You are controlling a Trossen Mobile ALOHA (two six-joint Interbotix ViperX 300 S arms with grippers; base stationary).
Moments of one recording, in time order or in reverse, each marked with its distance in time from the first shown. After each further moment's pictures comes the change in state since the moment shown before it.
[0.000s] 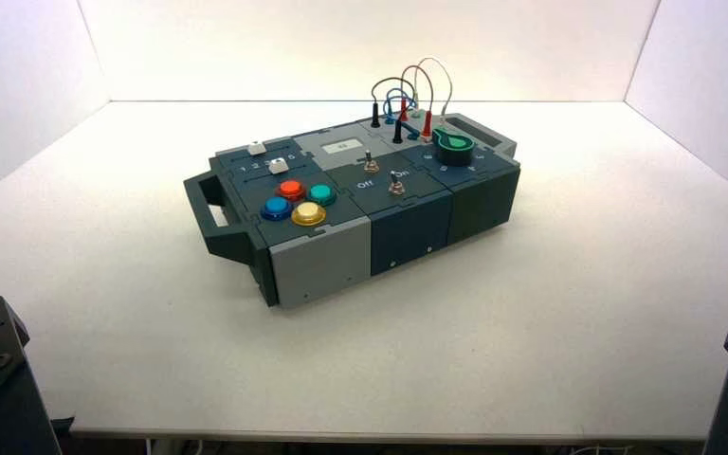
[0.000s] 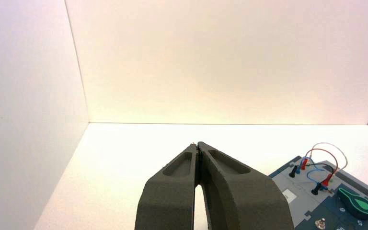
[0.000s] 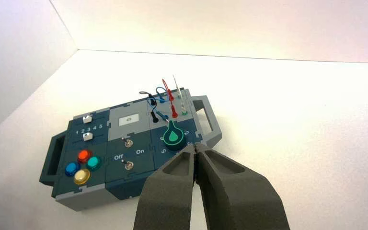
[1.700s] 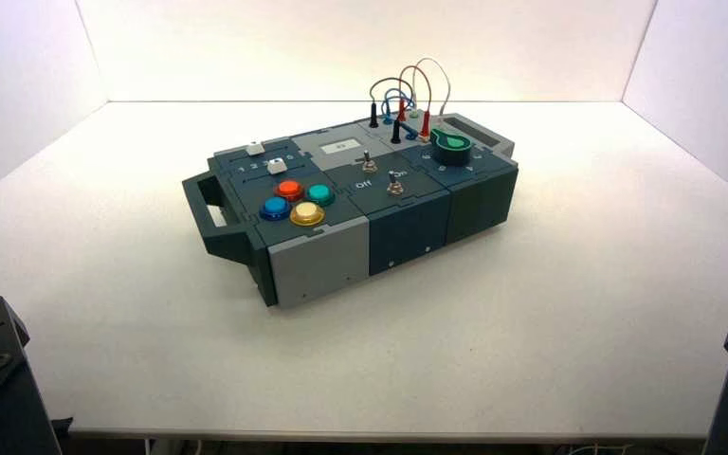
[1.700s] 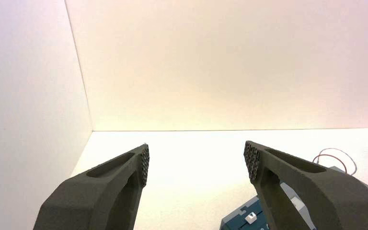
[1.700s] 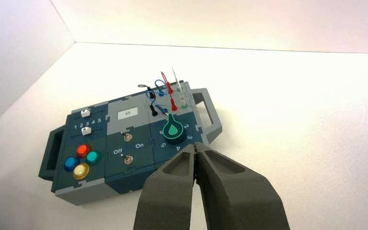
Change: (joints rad) left arm 0.000 0.049 0.006 0.006 -0.084 0.023; right arm 0.000 0.035 0.000 0.011 0.000 0.002
